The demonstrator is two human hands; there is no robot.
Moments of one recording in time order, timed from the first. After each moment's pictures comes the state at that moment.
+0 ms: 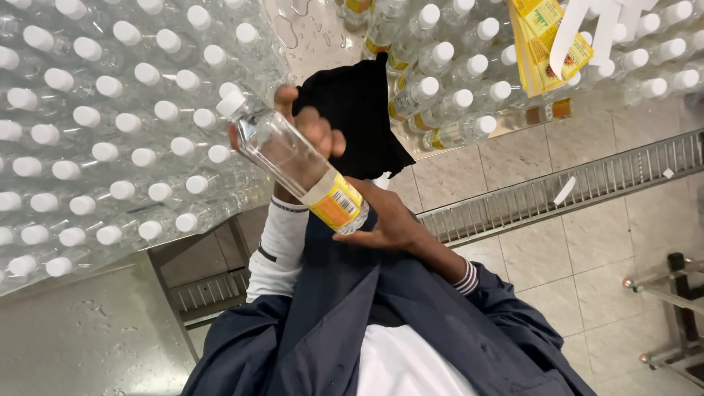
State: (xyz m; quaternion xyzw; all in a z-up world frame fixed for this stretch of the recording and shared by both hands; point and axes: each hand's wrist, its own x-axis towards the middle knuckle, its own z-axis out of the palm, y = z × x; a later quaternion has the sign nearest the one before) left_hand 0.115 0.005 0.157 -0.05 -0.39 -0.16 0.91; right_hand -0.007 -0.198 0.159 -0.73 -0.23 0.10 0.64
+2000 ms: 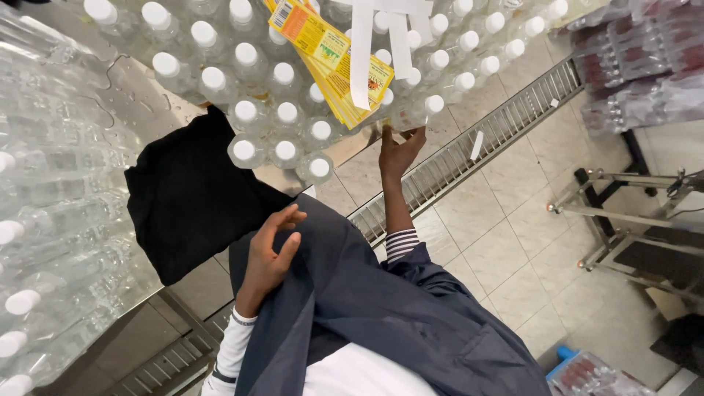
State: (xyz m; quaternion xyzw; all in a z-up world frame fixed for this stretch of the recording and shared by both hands) left_hand 0.022 -0.132 0.135 0.71 -0.18 -0.17 0.66; right_hand 0.080 -0.476 -0.022 -0.72 0.45 -0.30 0.44
